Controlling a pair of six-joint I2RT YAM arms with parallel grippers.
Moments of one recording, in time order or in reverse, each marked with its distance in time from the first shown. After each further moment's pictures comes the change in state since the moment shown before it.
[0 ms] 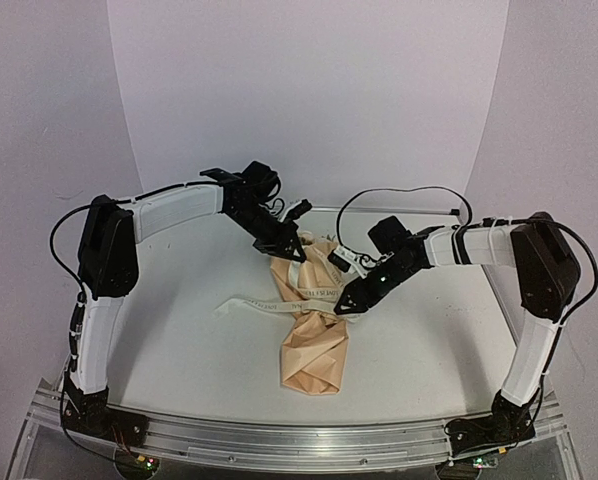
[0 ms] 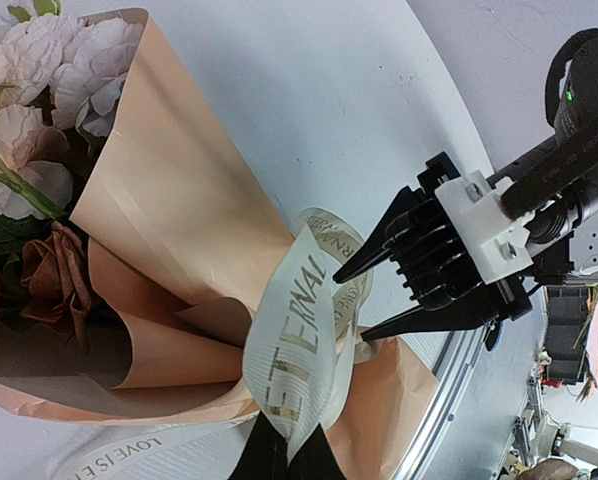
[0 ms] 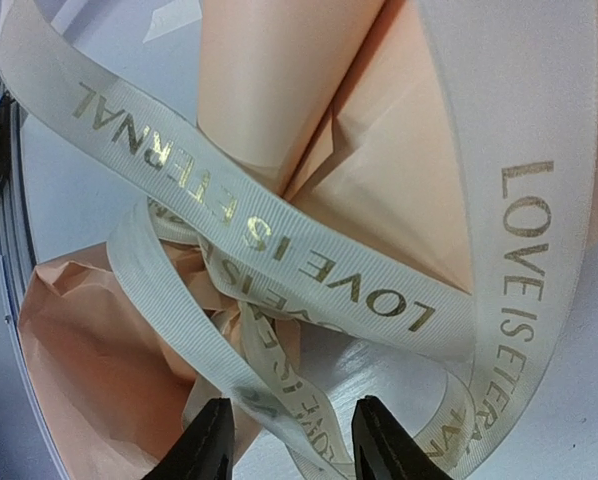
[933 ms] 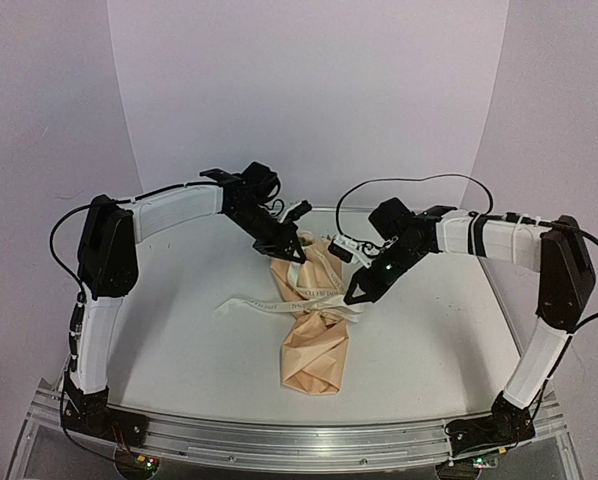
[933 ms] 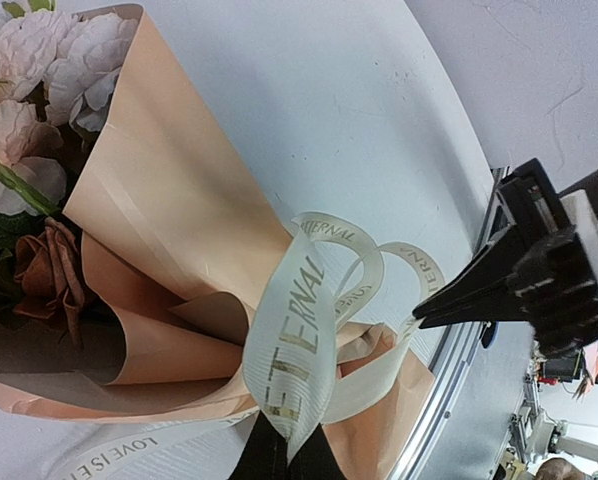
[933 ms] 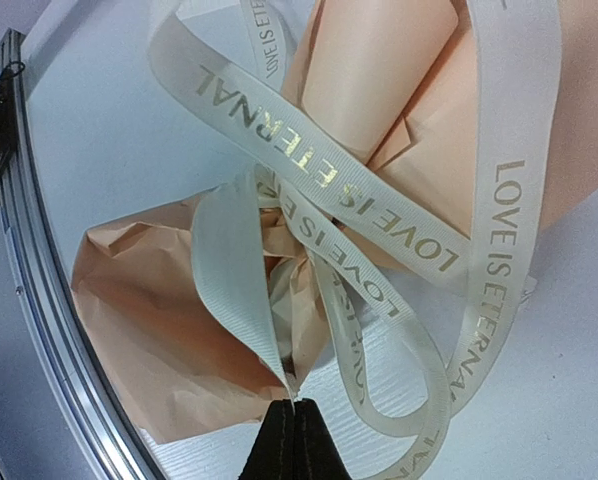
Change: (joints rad) left arm 0.000 -0.002 -0.006 -0.003 0.015 0.000; right arm 0.039 -0.102 0.107 -0.253 0.098 -0.038
